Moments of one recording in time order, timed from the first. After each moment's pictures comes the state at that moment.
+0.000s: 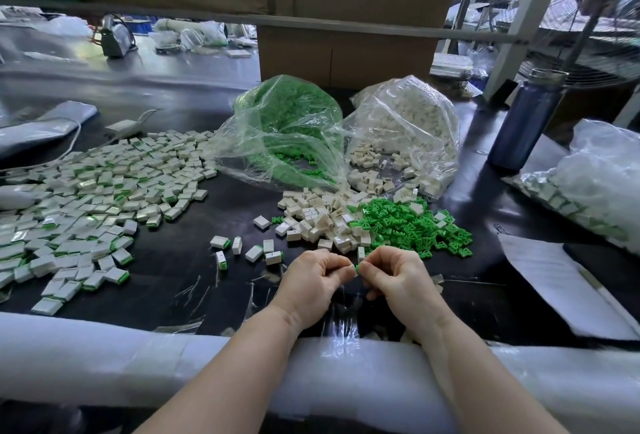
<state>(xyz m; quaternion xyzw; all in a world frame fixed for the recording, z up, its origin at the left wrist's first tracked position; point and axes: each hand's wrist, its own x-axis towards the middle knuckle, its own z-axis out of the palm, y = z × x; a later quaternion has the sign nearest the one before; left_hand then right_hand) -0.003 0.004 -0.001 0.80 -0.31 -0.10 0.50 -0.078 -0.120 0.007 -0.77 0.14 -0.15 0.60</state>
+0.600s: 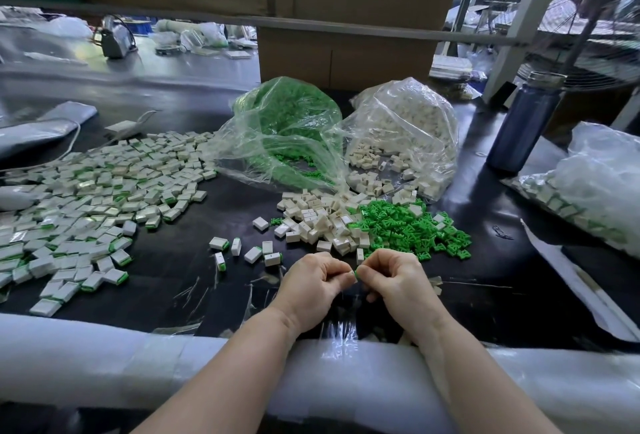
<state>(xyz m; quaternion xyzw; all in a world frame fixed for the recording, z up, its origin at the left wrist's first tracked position) -0.003 0.003 -0.001 0.81 -0.33 -0.10 0.47 -0.077 -0.119 0.008 -0.78 0.15 -0.15 0.59</state>
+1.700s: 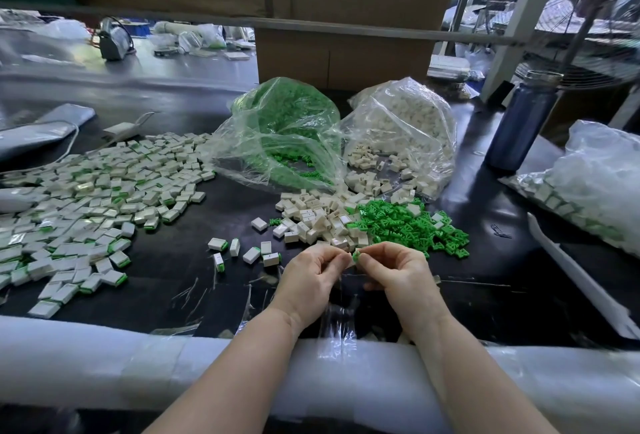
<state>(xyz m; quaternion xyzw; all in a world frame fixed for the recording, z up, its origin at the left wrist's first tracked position) -0.002 0.002 -0.002 0.78 -0.30 -0.09 0.55 -0.077 -0.119 0.010 -0.70 0.17 -0.19 0.67</state>
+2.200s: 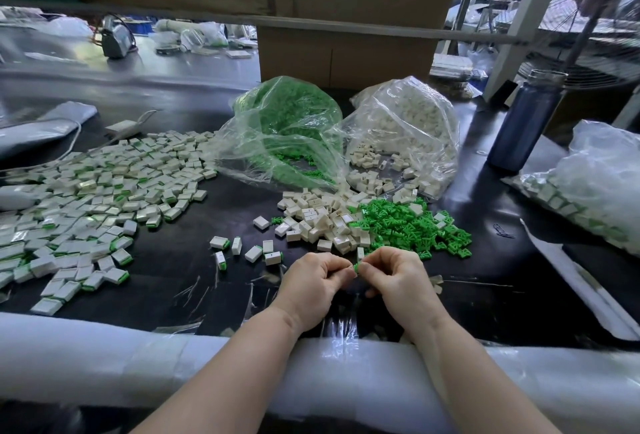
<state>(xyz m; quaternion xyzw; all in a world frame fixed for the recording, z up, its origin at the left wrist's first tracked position) -0.005 0.005 -0.001 0.80 -0.31 -0.14 0.50 -0.076 -0.118 0.007 -0.78 0.17 -0.16 0.58</state>
